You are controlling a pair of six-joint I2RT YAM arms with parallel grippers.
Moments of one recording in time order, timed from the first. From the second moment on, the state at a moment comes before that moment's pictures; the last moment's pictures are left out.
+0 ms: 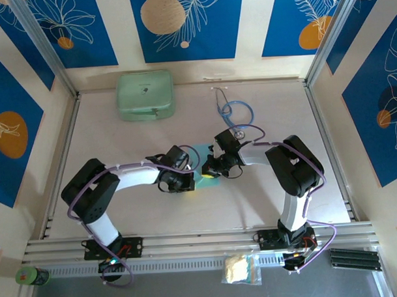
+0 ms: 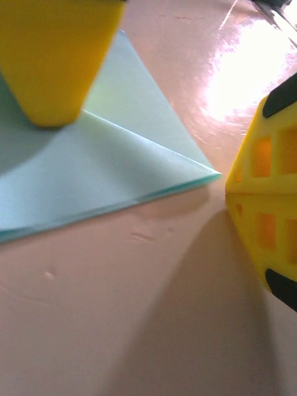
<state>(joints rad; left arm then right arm) -0.76 1.68 0.85 -0.35 0.39 -0.70 0.55 1.84 0.91 -0.21 -0.62 0.73</state>
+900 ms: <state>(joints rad) -0.75 1.78 0.94 -0.26 0.34 -0.76 0.55 1.84 0.91 -0.21 -0.62 0.73</state>
